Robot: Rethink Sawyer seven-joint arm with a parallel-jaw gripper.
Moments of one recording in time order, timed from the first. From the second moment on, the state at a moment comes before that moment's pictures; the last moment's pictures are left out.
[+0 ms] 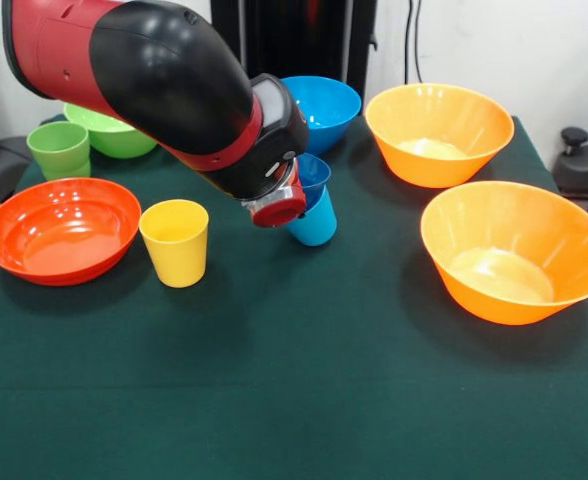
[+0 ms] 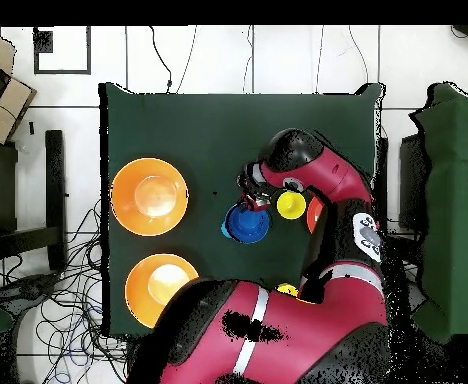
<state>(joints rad) -0.32 -0.26 -0.11 1.23 0.33 1.22 2.53</state>
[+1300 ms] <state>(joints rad) -0.30 -0.26 -0.13 1.23 0.33 1.22 2.53</state>
